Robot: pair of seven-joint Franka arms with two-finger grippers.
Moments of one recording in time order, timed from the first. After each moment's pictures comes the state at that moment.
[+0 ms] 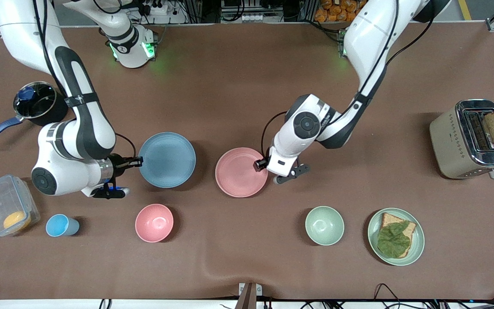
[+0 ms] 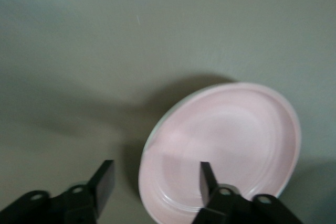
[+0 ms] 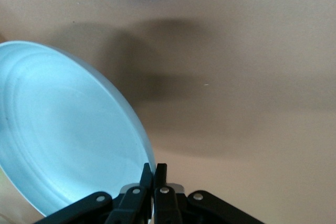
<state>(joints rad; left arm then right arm) -0.38 0.62 -0.28 -1.63 -0.01 2.39 -1.05 0.12 0.55 0.01 -1.61 0.30 1.73 0.02</state>
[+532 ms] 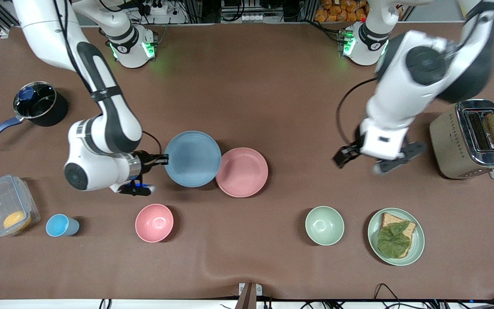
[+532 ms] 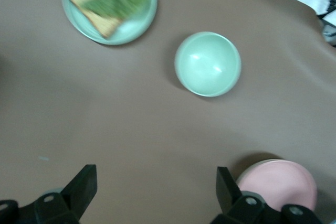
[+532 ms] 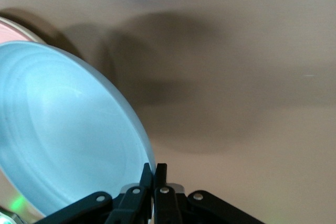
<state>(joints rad) -0.11 0.19 -0.26 -1.62 0.10 1.91 -0.82 0.26 0.57 0.01 -1.61 0.43 1.82 0.18</state>
